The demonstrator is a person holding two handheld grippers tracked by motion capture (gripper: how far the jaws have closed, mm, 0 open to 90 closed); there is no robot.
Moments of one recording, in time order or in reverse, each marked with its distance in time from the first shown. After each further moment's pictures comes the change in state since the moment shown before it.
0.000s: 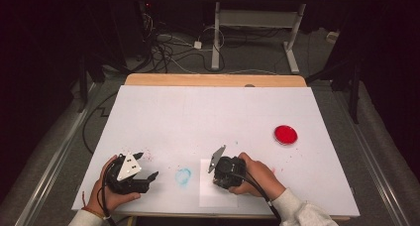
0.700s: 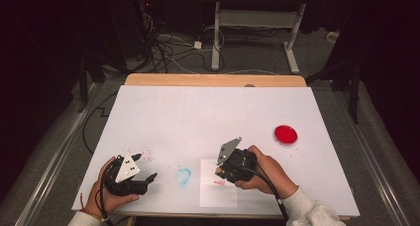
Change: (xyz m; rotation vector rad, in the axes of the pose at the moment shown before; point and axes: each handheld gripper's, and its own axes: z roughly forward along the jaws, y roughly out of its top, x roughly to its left) left arm 0.000 -0.003 -0.004 -0.002 0.014 0.012; right arm -0.003 -0.007 -0.044 -0.144 -0.052 0.029
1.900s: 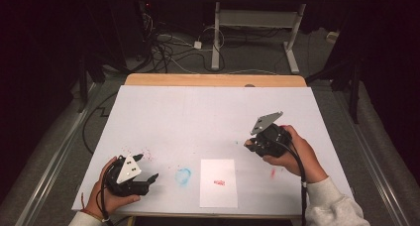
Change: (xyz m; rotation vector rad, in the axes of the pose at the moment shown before) left arm -0.004 0.003 0.000 0.002 -0.017 -0.001; right arm -0.062 -0.042 -0.056 -0.033 -0.195 0.181
